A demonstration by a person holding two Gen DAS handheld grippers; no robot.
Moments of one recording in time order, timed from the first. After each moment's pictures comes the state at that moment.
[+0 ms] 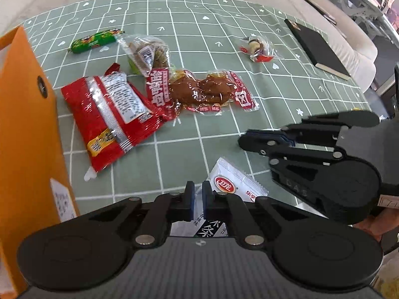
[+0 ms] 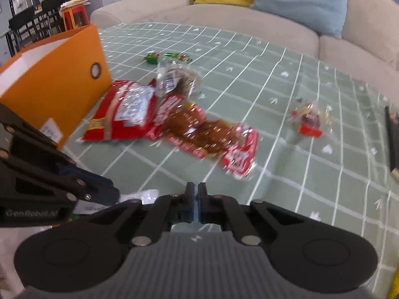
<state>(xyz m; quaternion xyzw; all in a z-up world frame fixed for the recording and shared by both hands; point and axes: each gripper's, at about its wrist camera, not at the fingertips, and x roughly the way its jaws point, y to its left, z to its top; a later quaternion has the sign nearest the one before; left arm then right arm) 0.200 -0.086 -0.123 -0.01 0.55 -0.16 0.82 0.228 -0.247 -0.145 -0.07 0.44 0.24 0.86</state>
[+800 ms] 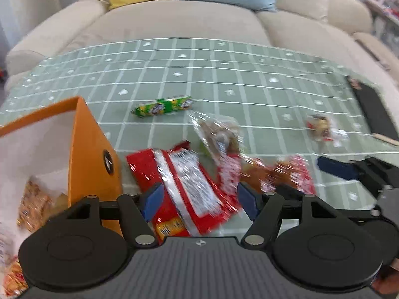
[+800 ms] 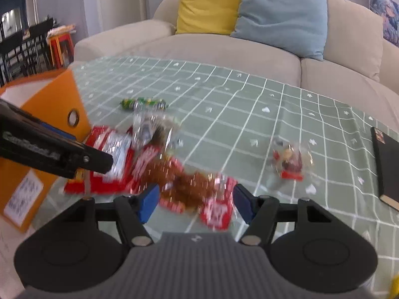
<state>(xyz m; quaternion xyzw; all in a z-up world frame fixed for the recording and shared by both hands) 0.270 -0.072 -0.095 0.01 0.49 0.00 0.87 0.270 -0.243 -0.132 -0.06 0.37 0.20 0.91</state>
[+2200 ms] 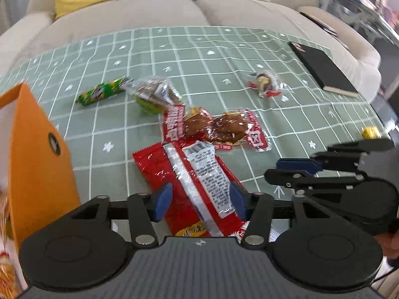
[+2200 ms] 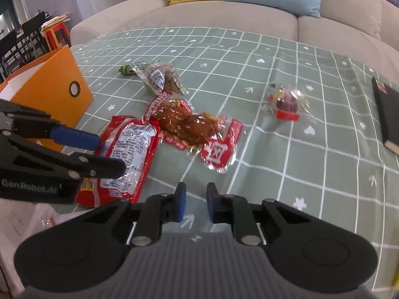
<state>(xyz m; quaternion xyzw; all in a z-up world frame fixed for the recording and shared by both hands) 0.223 -0.091 -0.111 0.03 0.49 -0.14 0.86 0.237 -0.271 -0.143 -0.02 0.45 0.20 0.87</state>
